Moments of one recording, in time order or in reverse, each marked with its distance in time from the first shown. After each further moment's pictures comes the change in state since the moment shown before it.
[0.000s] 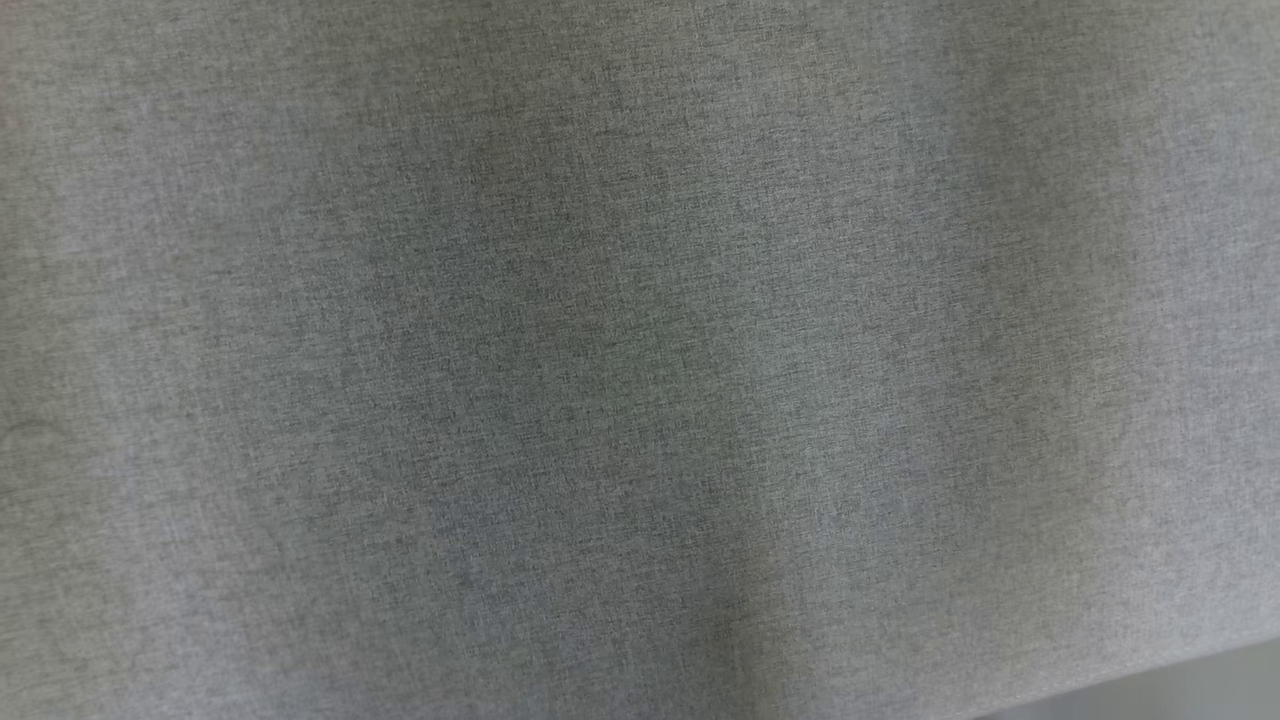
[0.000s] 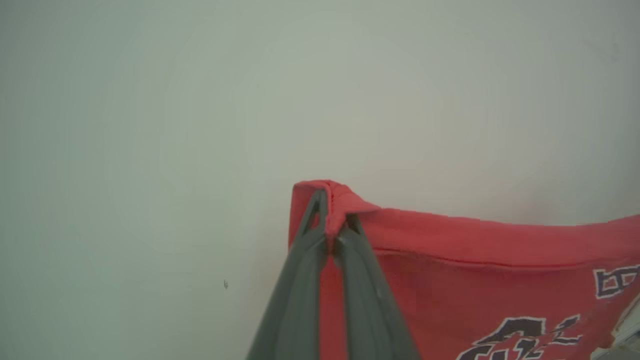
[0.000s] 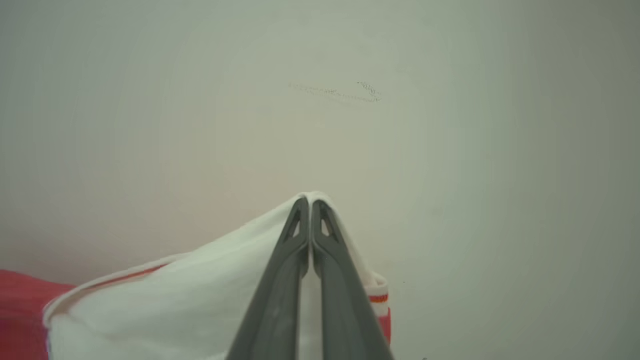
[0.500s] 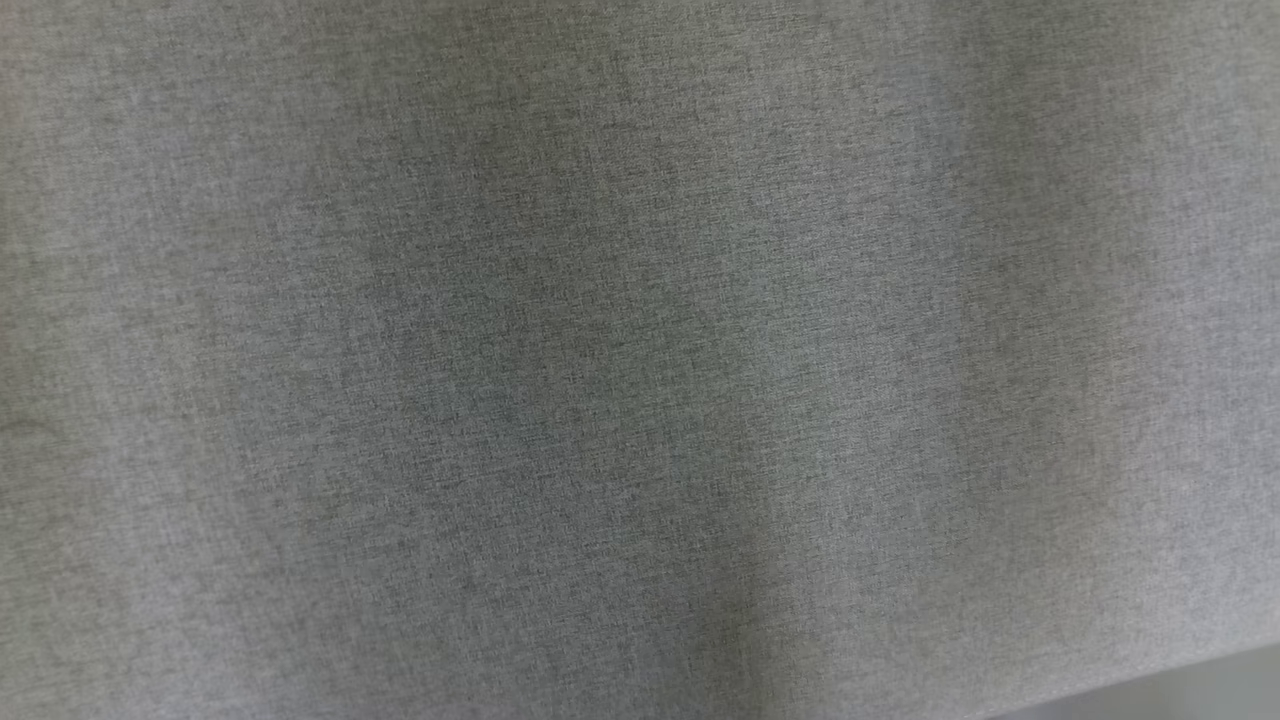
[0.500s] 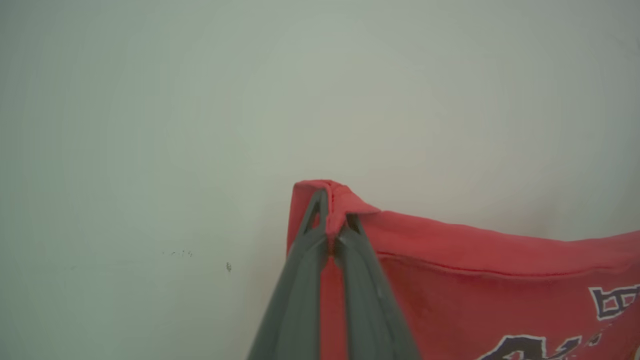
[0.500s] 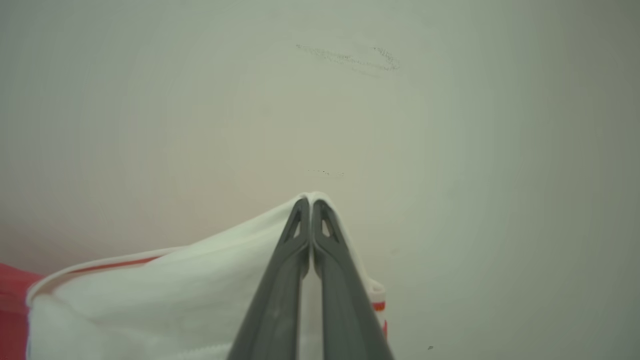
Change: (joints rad) left arm -0.033 -0.007 -0.032 0.070 -0.044 -0.002 -0.036; right arm -0.053 0.011 0.049 0.121 -0.007 0.000 -0.061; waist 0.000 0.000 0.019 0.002
